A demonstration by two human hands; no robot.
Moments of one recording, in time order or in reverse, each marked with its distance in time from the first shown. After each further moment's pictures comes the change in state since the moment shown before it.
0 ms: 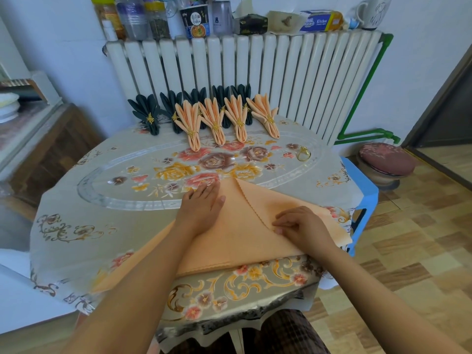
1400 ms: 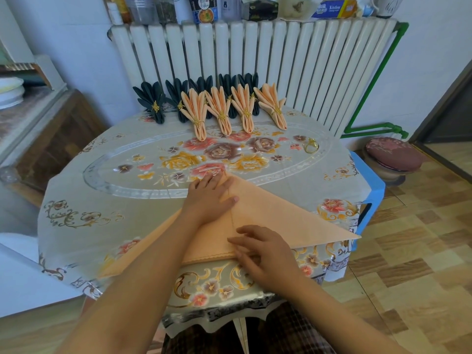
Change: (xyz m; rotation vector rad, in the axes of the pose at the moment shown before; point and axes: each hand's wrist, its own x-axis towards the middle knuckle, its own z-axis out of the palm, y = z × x) left_hand 0.002 0.000 -0.003 0.116 -0.066 0.029; right_hand -0.051 -0.070 0.062 0.030 0.055 -0.359
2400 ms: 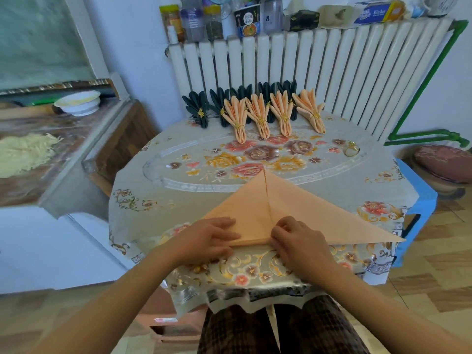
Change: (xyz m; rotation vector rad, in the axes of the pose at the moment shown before) left_hand -0.154 -0.046 -0.025 -0.328 -0.132 0.217; right_hand 0.009 -0.009 -0.001 -0.482 -0.016 -0.152
